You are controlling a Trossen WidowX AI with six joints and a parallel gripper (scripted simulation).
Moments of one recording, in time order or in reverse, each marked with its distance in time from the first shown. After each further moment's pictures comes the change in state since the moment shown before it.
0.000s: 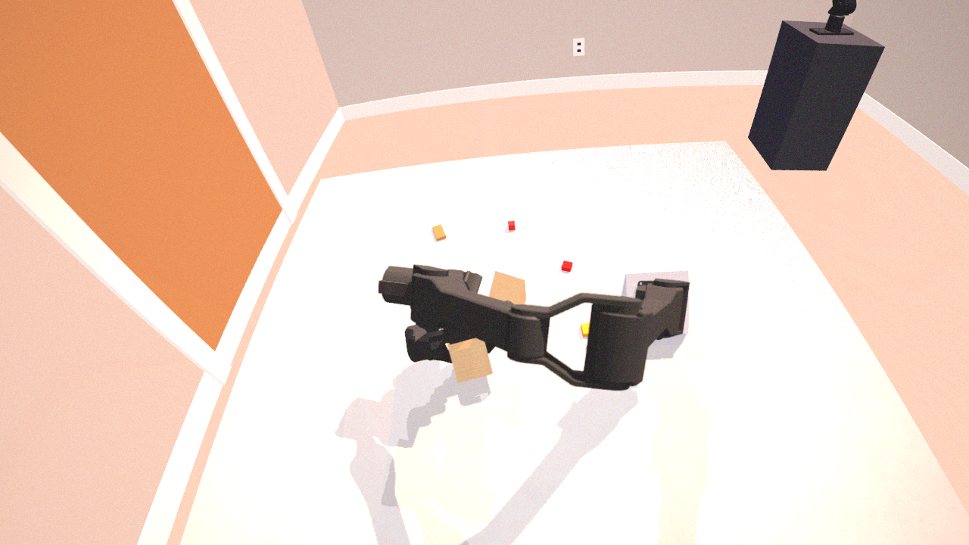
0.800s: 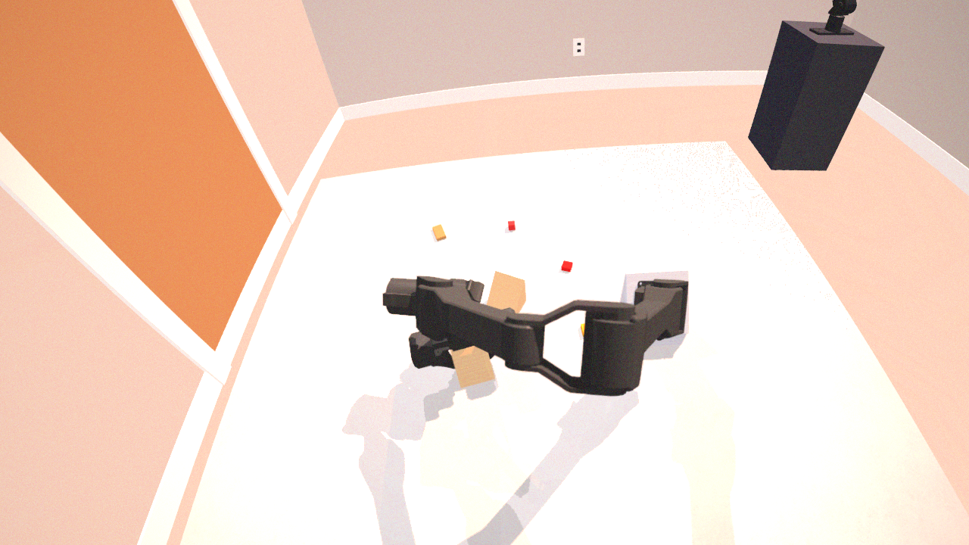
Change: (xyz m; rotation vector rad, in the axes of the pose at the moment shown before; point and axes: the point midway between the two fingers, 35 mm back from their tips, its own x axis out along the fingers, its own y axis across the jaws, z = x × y) arm 0.021 -0.001 0.000 0.000 0.001 -0.004
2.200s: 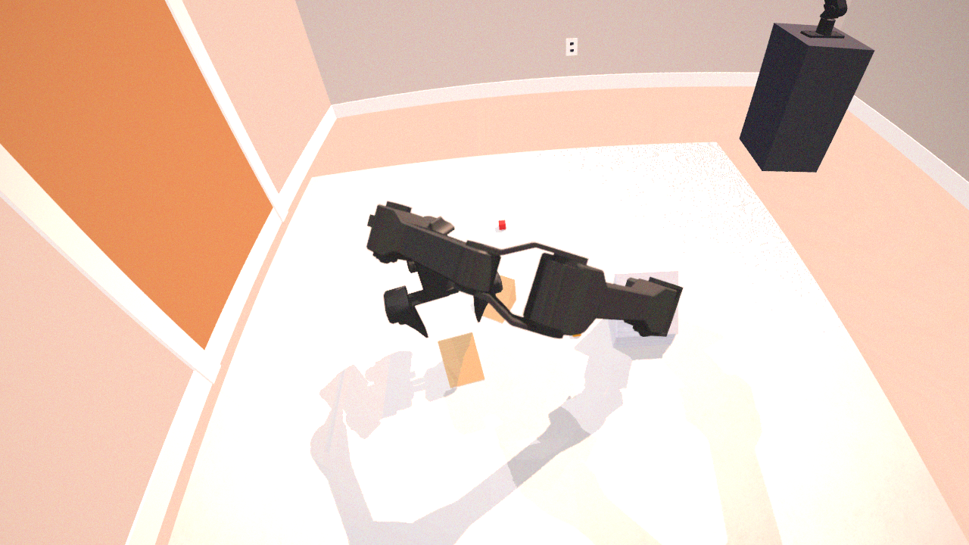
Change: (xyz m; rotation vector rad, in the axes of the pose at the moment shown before) arm -0.077 -0.001 0.030 -0.050 0.194 0.004
